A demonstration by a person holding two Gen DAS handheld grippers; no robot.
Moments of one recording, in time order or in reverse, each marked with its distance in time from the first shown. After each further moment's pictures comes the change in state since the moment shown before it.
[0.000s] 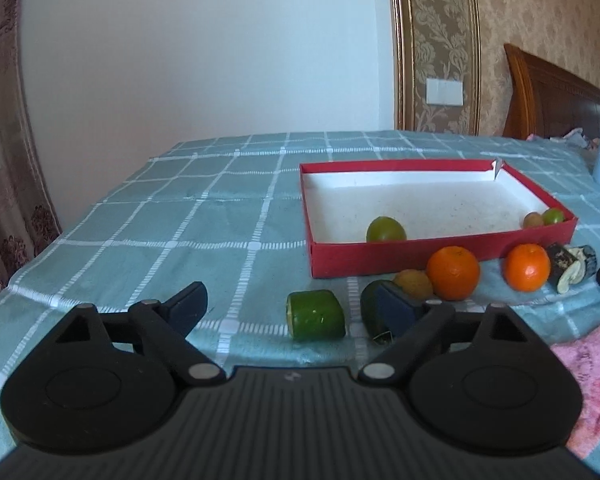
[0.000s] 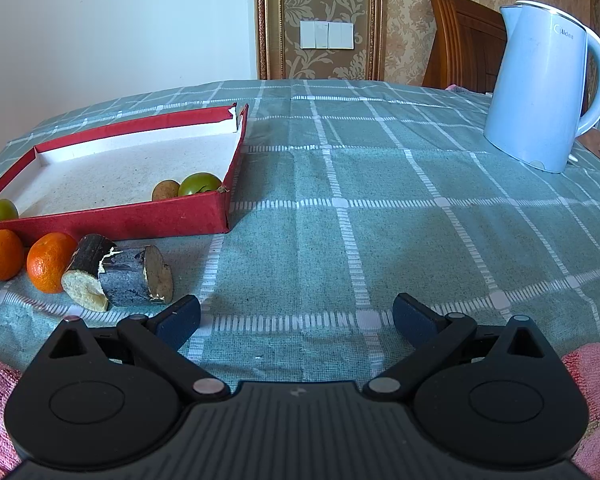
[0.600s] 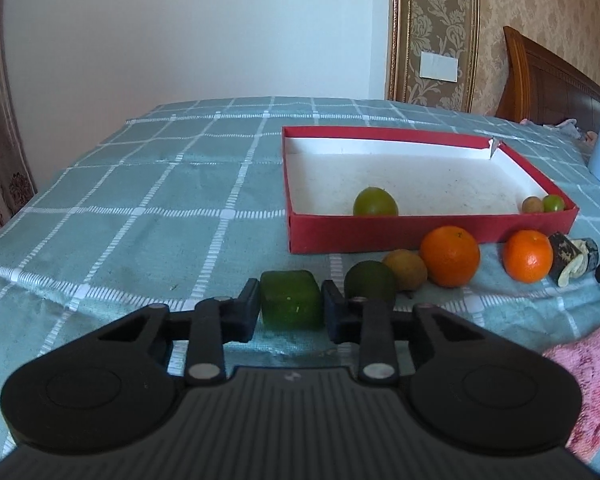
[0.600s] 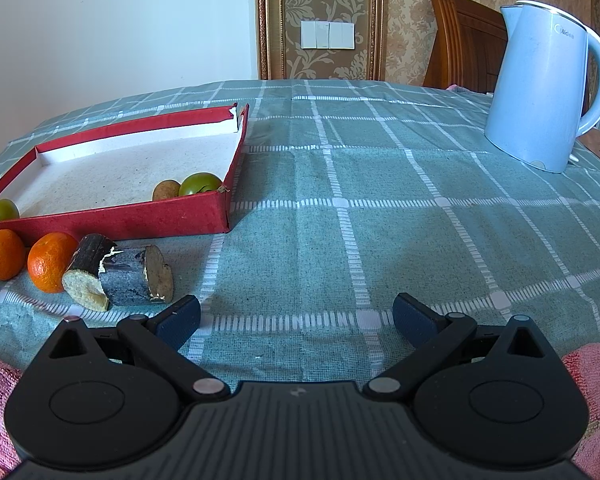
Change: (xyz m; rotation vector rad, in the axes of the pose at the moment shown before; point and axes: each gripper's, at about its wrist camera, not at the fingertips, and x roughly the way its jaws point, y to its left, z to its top) left arm 0.027 -0.001 -0.003 -0.040 0.097 -0.063; right arm 0.000 0.000 0.000 0.001 0.000 0.000
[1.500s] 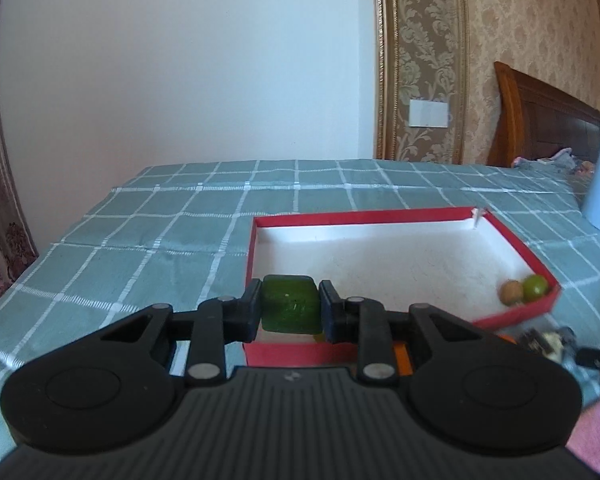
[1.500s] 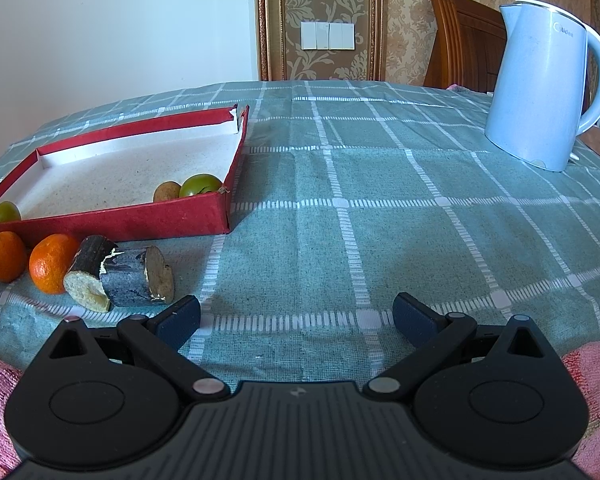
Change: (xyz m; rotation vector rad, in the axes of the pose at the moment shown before) left arm 0.001 -0.037 0.062 0.025 -0.123 0.013; right arm 0.000 0.000 0.000 0.004 -0.002 0.005
